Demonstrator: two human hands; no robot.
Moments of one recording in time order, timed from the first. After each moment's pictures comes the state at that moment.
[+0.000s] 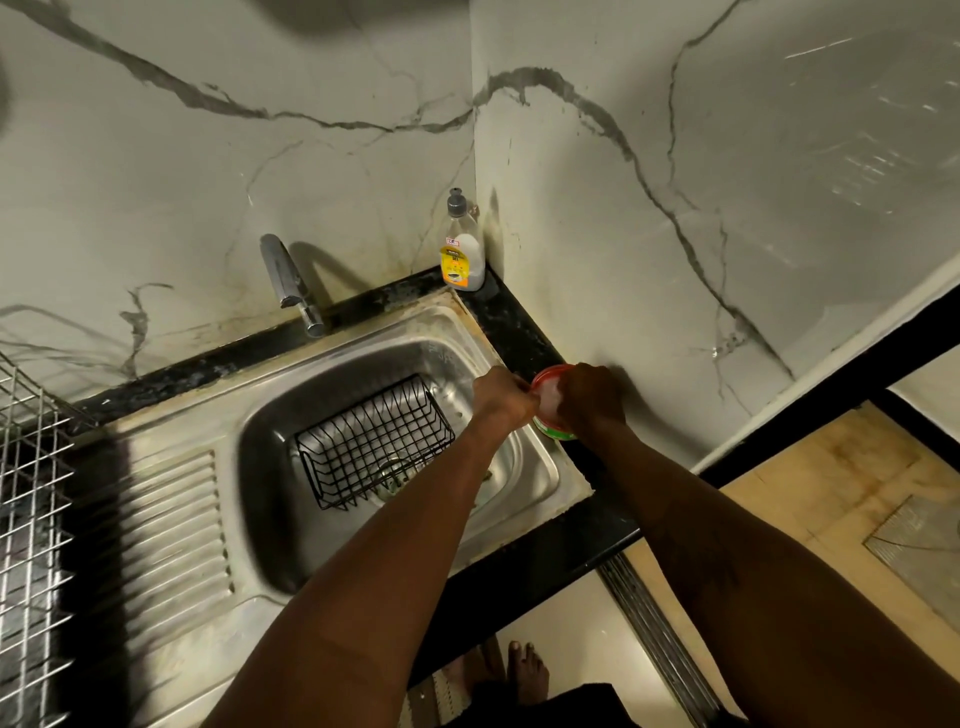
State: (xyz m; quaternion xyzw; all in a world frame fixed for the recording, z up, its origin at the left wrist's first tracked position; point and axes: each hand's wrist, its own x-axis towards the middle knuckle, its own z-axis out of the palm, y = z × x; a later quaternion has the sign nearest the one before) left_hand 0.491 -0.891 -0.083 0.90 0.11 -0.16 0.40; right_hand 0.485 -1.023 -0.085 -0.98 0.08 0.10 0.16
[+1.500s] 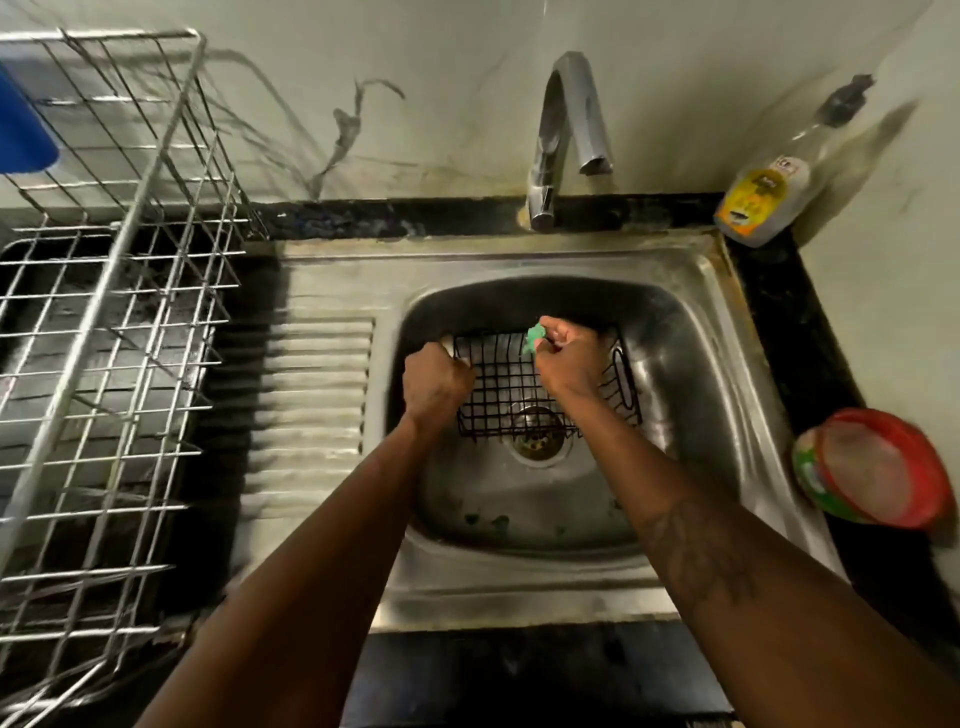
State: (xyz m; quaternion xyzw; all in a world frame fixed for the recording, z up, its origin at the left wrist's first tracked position) left_hand 0.447 -0.585 -0.197 0.82 0.43 -0.06 0.37; right_hand 0.529 -0.724 -0.216 -0.84 0.01 0.14 0.52
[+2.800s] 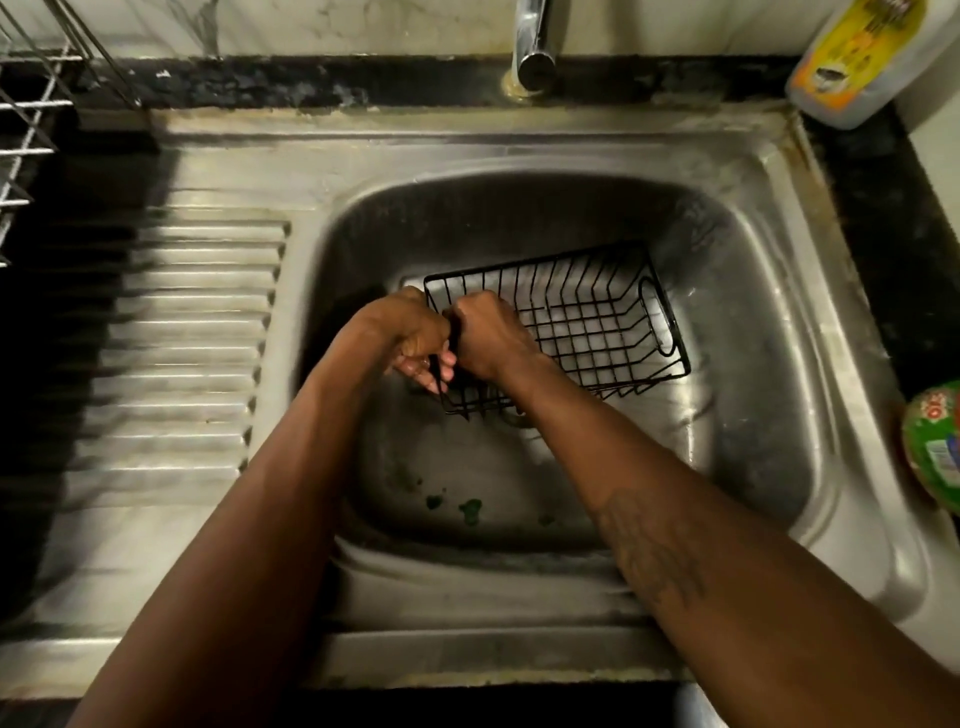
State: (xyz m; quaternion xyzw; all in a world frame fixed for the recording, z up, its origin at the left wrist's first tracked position) left_hand 0.476 -0.585 -0.247 0.72 0.40 -0.29 0.49; right_hand 0.526 -0.687 -0.305 -0.89 -0.39 0.17 0.16
